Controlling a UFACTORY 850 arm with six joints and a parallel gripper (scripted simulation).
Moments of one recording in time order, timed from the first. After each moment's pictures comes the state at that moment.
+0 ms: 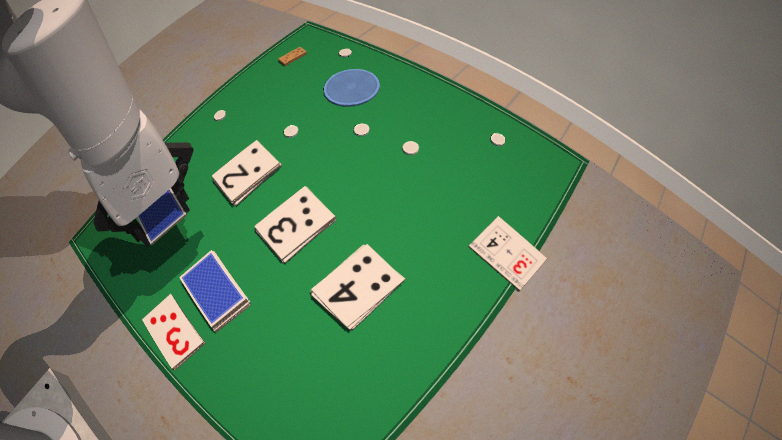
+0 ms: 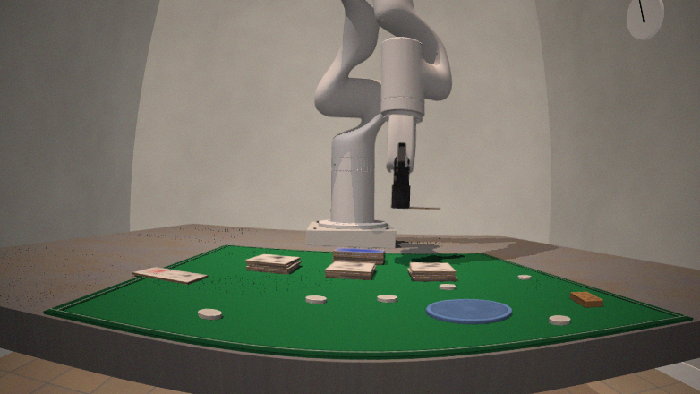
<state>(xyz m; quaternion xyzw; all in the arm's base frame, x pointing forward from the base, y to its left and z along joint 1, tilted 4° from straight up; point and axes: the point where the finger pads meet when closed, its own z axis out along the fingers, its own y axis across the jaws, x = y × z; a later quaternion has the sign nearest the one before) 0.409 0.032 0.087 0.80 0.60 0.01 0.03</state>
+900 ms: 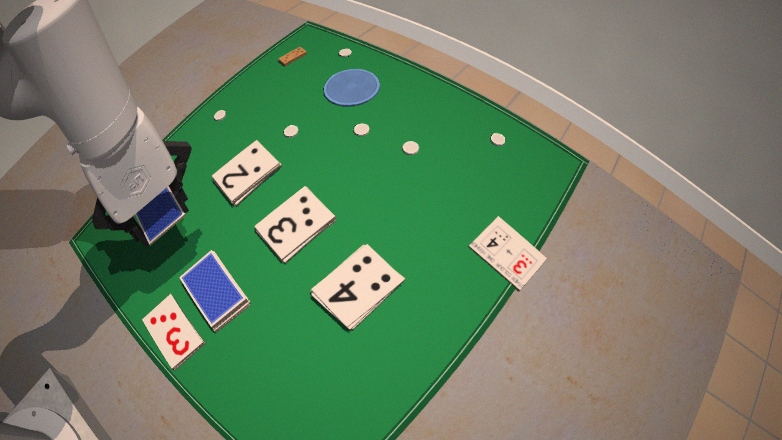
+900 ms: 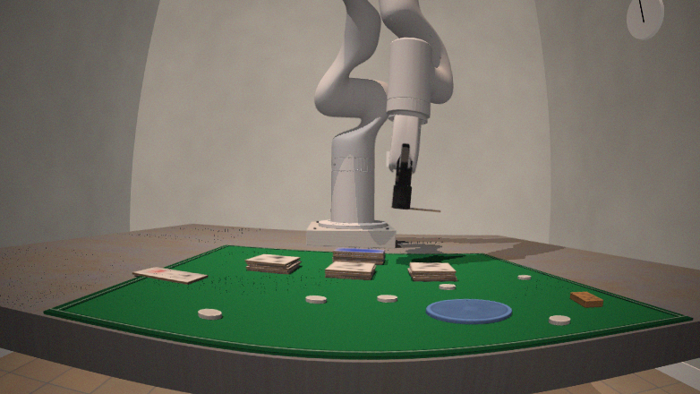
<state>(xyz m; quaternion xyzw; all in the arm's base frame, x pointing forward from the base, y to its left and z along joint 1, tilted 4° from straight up) 0.408 0.034 0.086 0.80 0.60 -0.02 0.04</state>
